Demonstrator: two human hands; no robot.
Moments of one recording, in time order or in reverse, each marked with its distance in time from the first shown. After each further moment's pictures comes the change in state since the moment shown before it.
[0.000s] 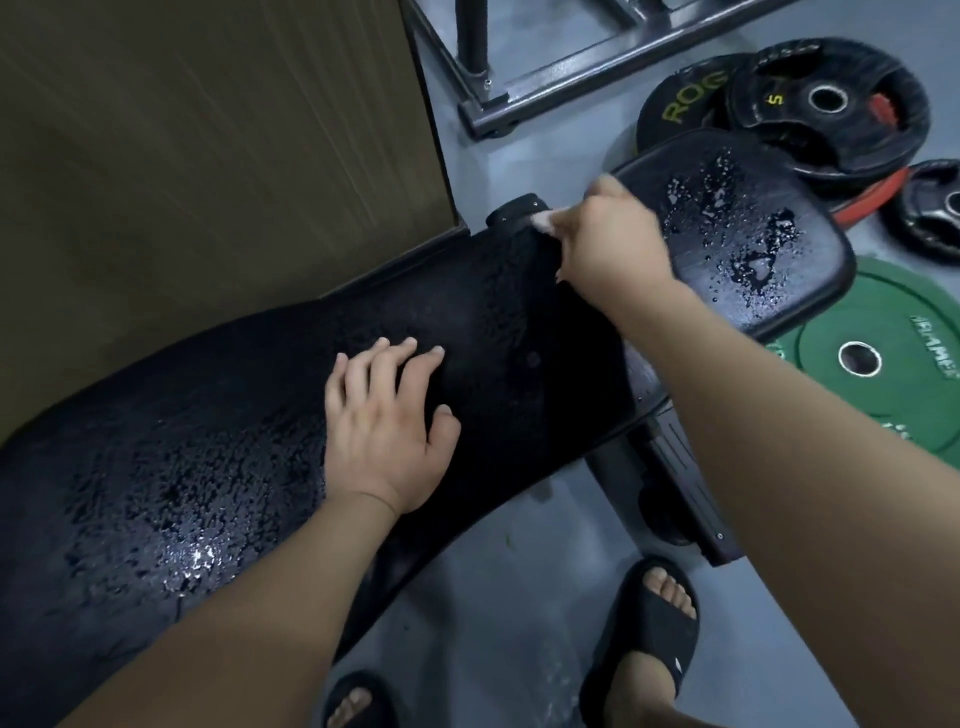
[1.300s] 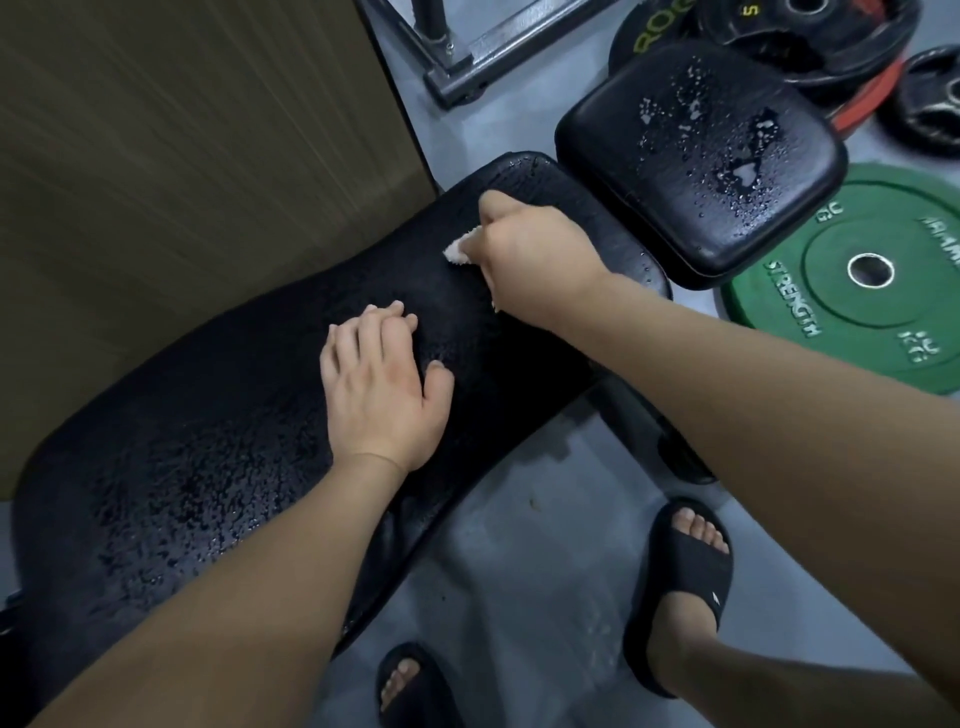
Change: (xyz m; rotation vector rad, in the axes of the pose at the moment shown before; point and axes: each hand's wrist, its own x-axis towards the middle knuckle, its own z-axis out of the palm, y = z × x) left_hand -0.001 -0.003 0.004 -0.011 0.031 0.001; right_hand -0.060 -0.047 0.013 -0.067 -0.042 -0.303
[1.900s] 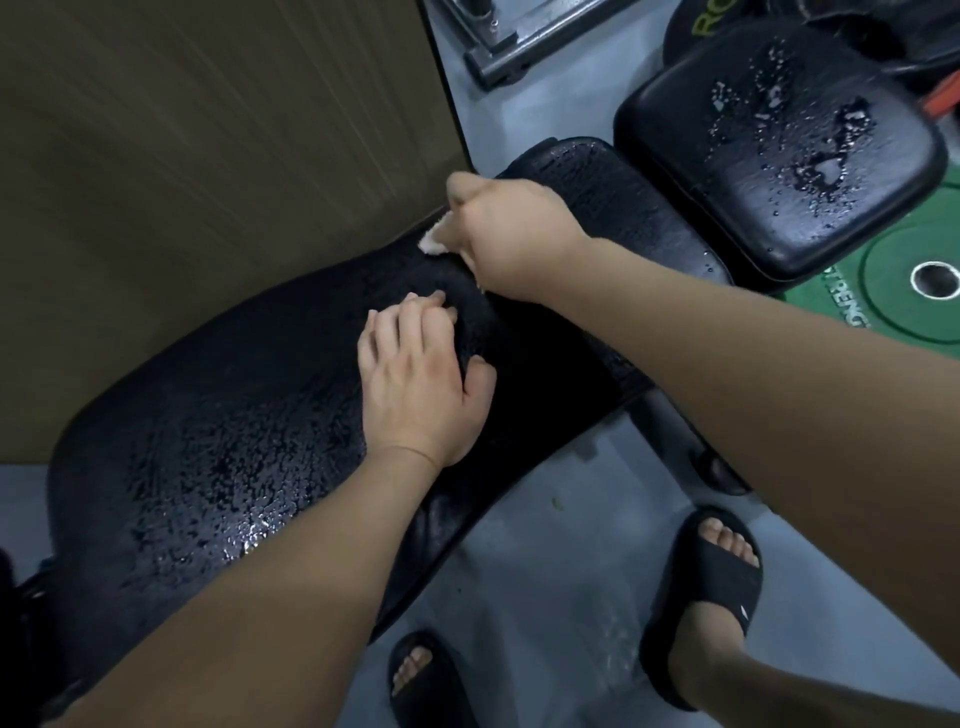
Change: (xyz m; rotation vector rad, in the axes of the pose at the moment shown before) left_hand 0.003 -0.003 0.002 0.009 0.000 0.026; right_hand 0.053 -0.029 0.018 -0.023 -0.051 -0.113
